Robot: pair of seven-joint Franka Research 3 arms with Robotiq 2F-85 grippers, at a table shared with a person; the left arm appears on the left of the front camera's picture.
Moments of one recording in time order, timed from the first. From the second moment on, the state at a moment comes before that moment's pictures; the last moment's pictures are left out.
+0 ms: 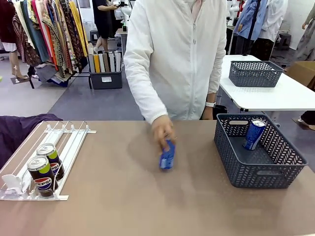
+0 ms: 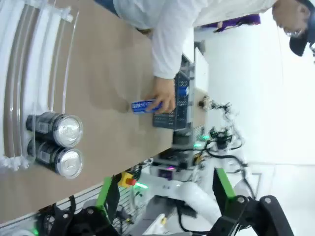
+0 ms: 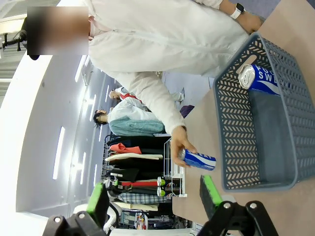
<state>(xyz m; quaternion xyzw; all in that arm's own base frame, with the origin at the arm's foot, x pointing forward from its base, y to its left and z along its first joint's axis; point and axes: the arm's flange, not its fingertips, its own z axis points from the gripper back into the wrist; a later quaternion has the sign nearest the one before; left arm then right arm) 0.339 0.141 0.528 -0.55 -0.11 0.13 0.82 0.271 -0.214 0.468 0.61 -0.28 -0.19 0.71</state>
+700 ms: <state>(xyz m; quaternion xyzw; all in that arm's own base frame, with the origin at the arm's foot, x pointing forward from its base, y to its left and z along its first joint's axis) 0.330 0.152 0.505 -0.56 -0.11 0.15 0.81 0.271 -0.215 0.468 0.61 -0.28 -0.19 0.71</state>
